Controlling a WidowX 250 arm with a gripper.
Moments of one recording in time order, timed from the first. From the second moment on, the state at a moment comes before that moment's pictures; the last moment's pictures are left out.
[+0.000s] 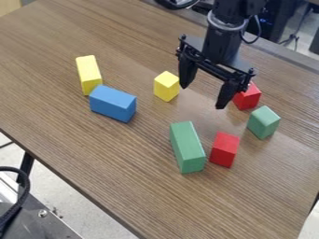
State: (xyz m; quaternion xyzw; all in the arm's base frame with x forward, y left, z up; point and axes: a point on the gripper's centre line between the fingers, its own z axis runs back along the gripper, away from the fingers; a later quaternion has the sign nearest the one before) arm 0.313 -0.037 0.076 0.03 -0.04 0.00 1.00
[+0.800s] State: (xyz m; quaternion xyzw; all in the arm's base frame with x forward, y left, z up) arm 0.313 0.006 0.061 0.02 -0.04 0.21 0.98
